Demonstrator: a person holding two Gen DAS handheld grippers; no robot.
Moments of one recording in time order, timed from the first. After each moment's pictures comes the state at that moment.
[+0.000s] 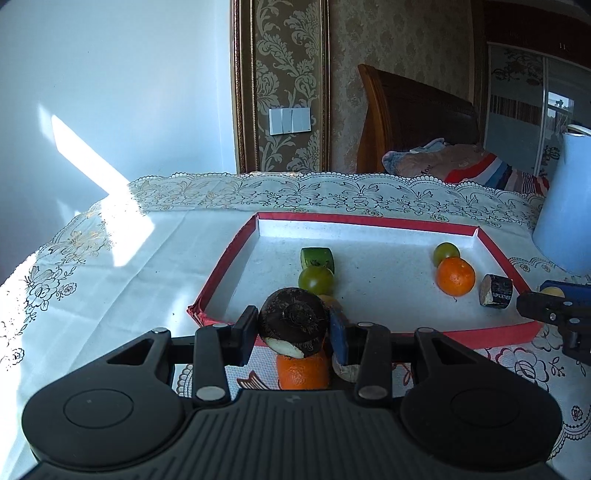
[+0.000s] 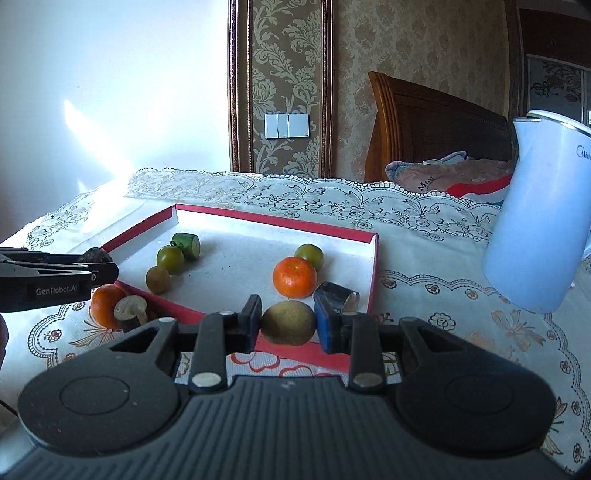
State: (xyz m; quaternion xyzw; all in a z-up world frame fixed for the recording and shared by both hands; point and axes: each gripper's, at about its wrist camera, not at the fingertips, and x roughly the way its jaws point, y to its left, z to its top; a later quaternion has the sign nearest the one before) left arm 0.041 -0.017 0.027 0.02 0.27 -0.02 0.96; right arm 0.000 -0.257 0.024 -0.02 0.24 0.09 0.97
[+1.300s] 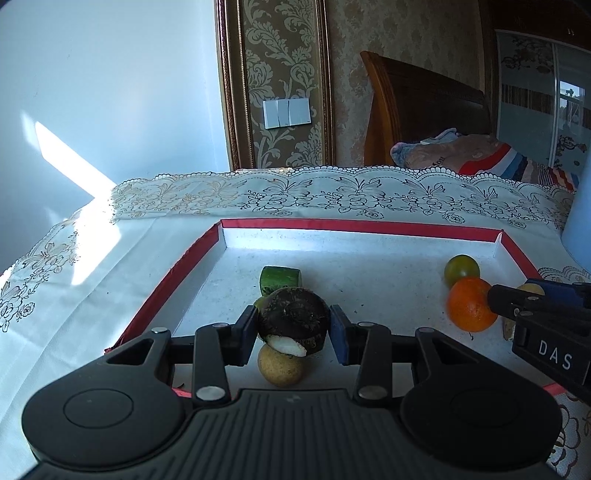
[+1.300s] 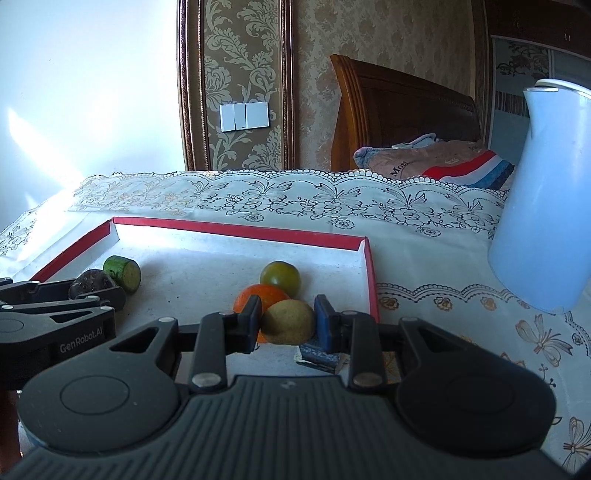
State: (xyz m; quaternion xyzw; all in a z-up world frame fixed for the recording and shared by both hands) left arm 0.104 -0.064 0.003 0.03 0.28 0.00 0.96; right arm 0.073 -0.252 0.000 0.00 0.25 0.03 0.97
